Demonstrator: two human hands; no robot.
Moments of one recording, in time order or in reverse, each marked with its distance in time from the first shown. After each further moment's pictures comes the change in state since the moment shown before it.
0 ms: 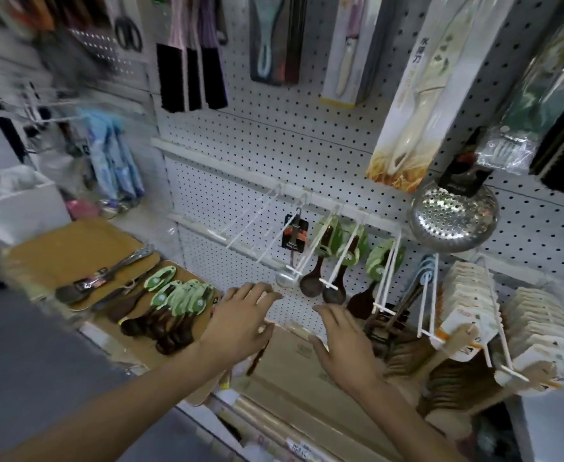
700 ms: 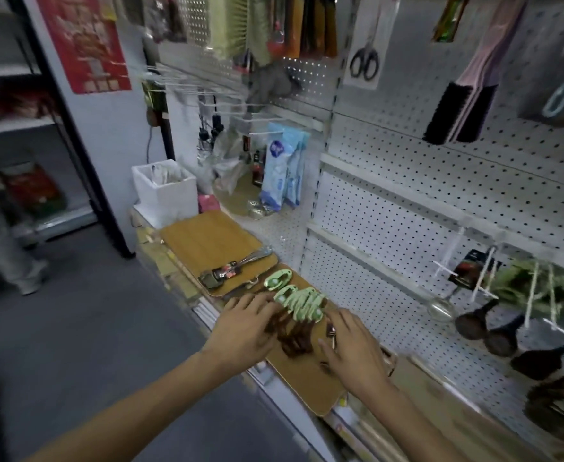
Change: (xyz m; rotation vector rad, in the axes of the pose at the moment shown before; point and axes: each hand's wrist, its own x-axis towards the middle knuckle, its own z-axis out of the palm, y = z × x) left_hand -0.223 -0.297 -0.081 0.027 -0.026 -0.263; right_hand 0.094 -0.331 0.120 0.068 -0.088 -0.188
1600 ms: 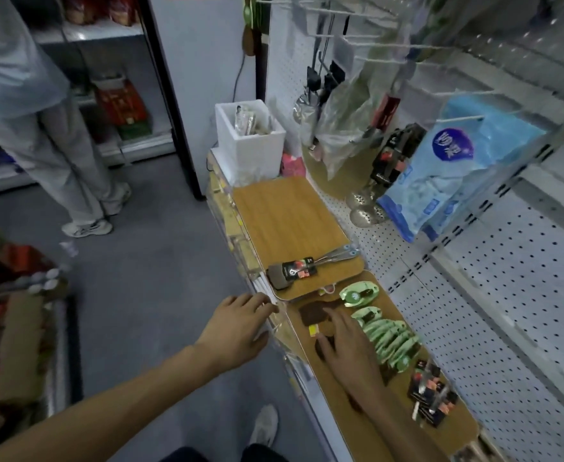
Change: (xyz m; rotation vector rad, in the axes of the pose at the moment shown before) left_hand 0.079 -0.280 0.068 -0.052 -0.219 -0.304; right_hand 0.291 -0.082 0.191 0.142 -0.353 -0.073
